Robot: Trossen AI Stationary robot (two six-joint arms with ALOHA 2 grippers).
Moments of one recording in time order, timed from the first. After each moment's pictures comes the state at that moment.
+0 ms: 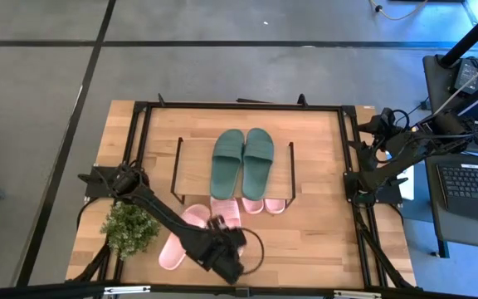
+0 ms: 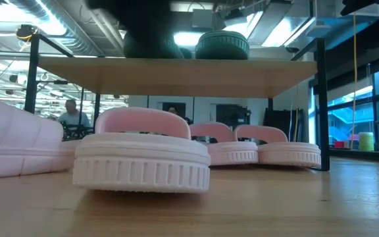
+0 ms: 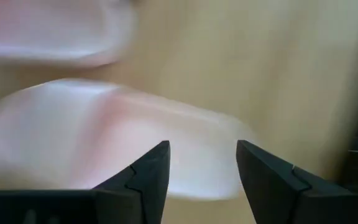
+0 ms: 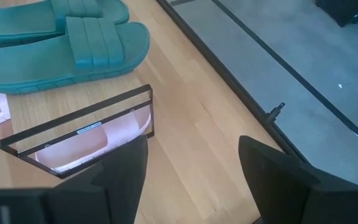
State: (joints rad) left arm -0.60 2.15 1.91 -1.07 -0.42 -0.97; right arm 0.40 0.77 1.37 -1.57 0.70 0.68
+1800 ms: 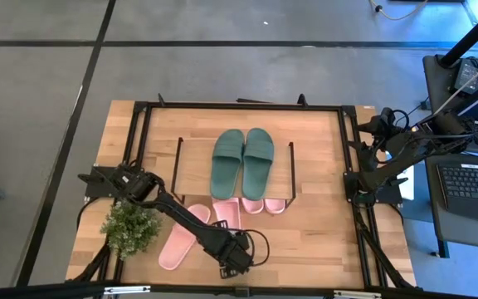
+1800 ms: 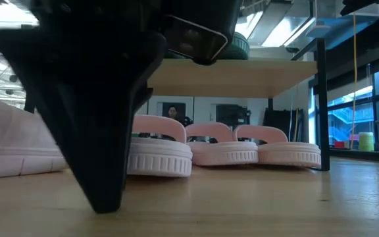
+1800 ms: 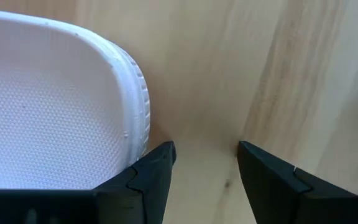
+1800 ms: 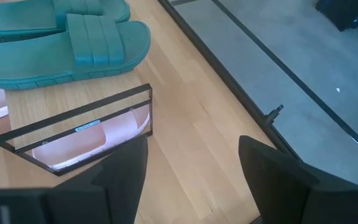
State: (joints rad) left arm -0.52 2.30 1.80 -0.95 -0.12 -0.80; right arm 0.40 0.77 1.37 -1.57 0.70 0.65
